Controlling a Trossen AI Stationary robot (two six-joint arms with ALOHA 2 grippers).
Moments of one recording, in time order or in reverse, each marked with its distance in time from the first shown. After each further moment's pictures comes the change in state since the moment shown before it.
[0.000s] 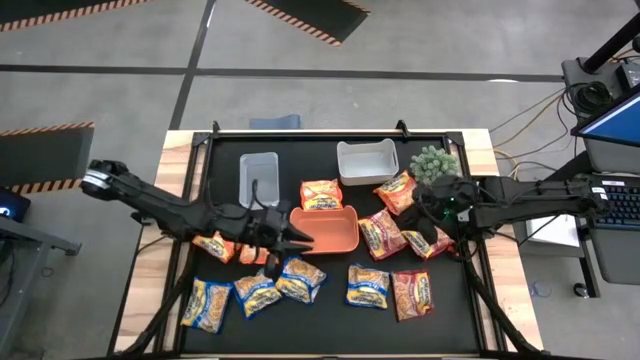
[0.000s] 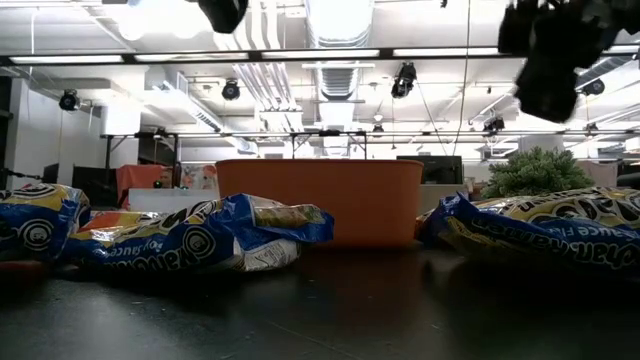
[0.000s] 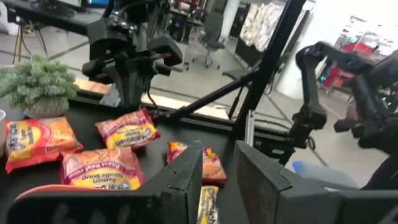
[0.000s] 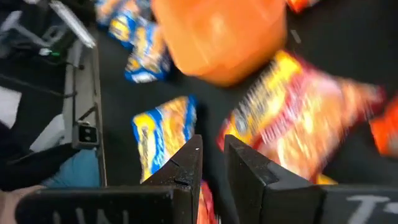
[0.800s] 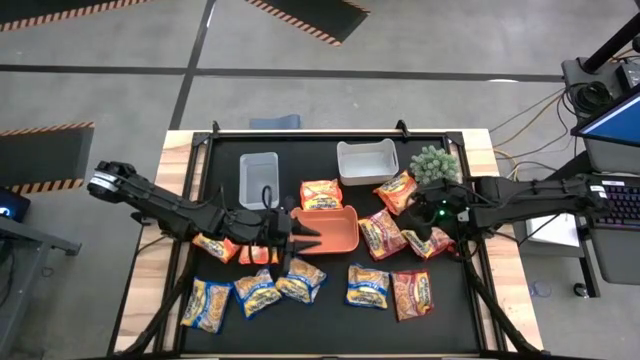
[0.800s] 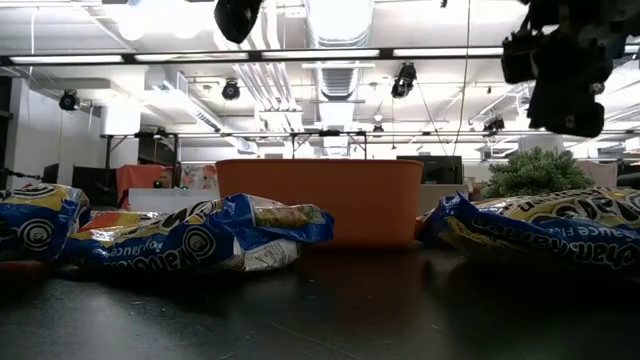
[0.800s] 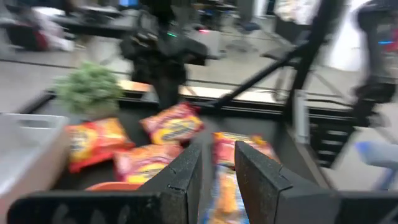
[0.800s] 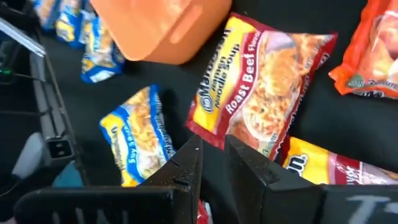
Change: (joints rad) left arm 0.006 0.076 0.044 -0.048 -0.161 0.160; right arm 0.000 0.058 -0.002 -0.073 0.054 0.135
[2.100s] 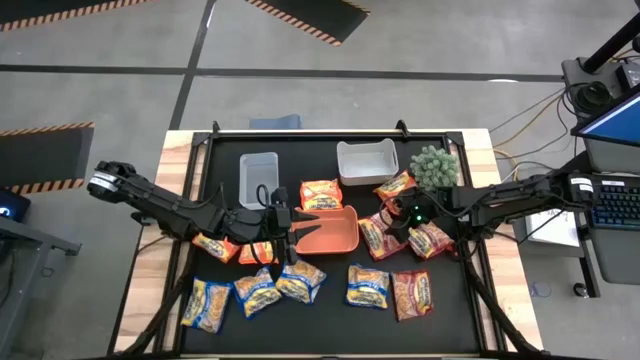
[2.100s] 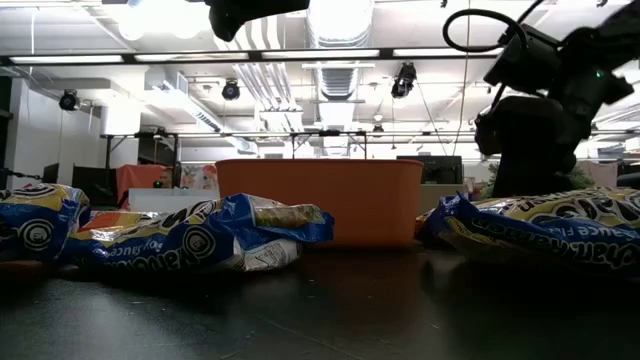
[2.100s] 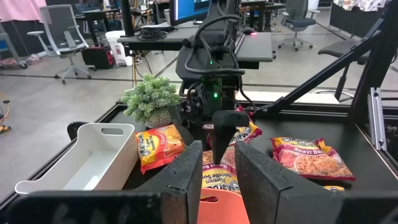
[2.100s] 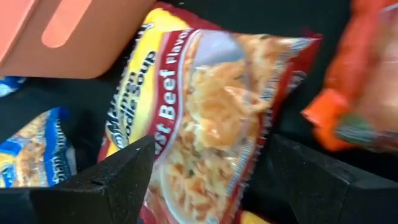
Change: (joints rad) left arm 0.002 -0.001 0.000 0.000 -0.193 0.106; right arm -0.090 0.325 -0.250 0.524 0.035 -0.102
